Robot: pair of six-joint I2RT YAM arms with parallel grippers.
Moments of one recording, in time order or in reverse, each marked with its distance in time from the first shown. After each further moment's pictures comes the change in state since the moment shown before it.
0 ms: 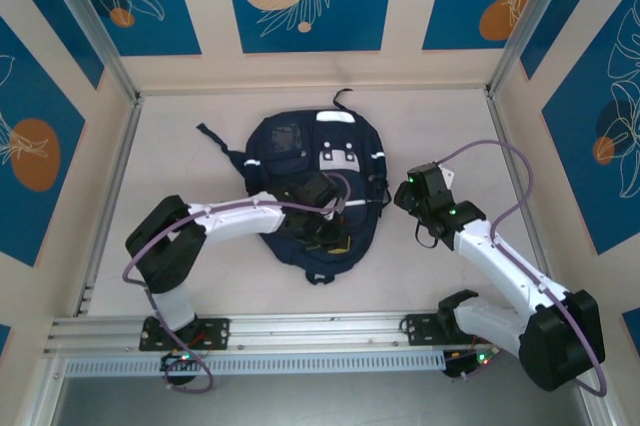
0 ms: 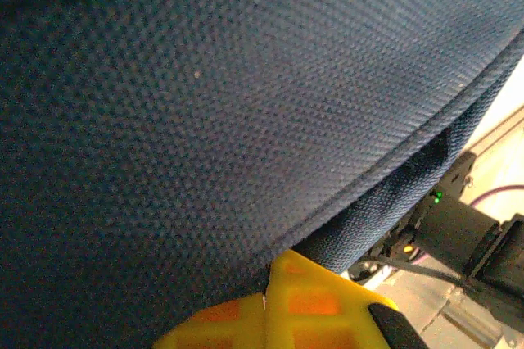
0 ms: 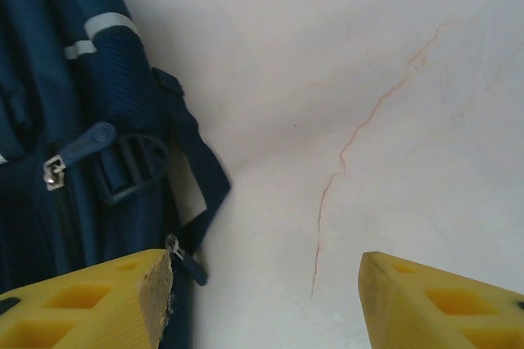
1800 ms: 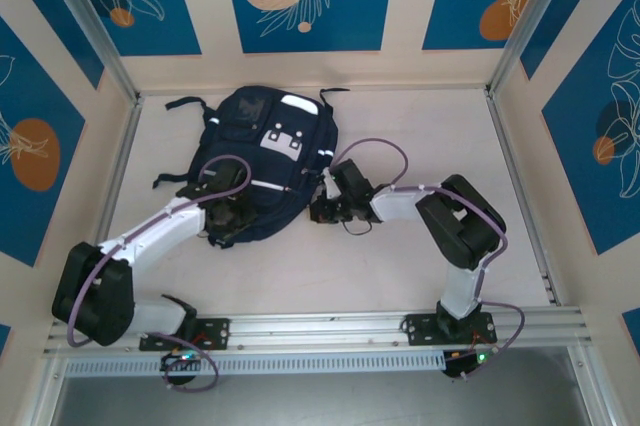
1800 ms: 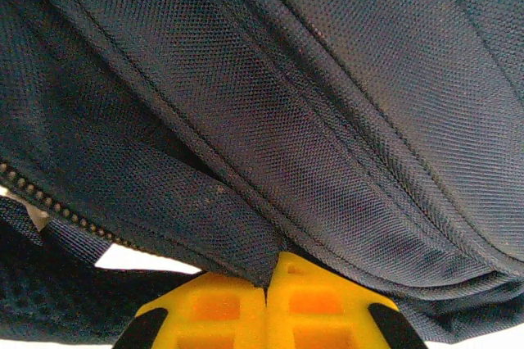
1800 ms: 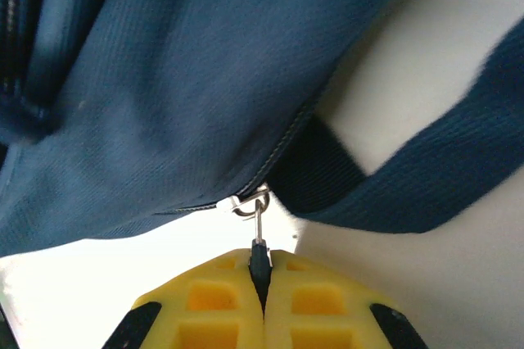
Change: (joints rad) left arm 0.475 -0.437 -0.315 -0.226 -0.515 -0.085; right arm 0.249 0.792 0.222 0.554 -0.711 -0.137
